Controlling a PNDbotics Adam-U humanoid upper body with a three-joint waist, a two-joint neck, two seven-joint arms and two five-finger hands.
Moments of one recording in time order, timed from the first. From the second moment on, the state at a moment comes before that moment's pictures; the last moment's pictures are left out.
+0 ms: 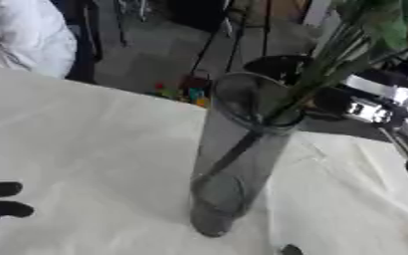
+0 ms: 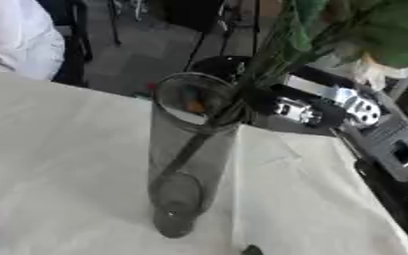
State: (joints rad) left arm -0.49 0.06 -0.19 -1.98 0.10 -0.24 0.15; right arm -0.96 -0.93 0.12 -1.59 -0.27 -0.45 0.66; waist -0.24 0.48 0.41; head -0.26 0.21
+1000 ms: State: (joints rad) left arm -0.49 0.06 -0.19 -1.98 0.10 -0.24 0.14; right arm -0.93 -0.95 0.11 -1.58 -0.26 -0.47 0.65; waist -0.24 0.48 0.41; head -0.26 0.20
